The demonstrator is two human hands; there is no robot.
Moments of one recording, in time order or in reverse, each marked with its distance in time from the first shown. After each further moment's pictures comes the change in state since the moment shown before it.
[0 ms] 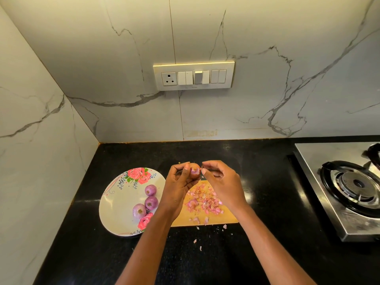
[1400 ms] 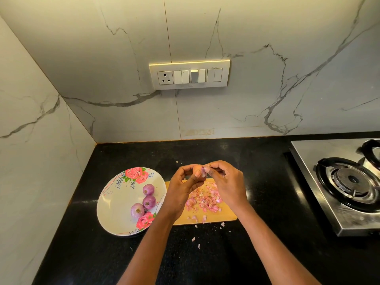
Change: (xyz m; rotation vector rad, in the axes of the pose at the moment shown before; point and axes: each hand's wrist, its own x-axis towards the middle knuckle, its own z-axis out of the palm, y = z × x) left_hand -0.006 -0.009 0.007 0.176 -0.121 0.031; right_hand -0.002 0.007 -0.009 -0.054 0.099 -0.119
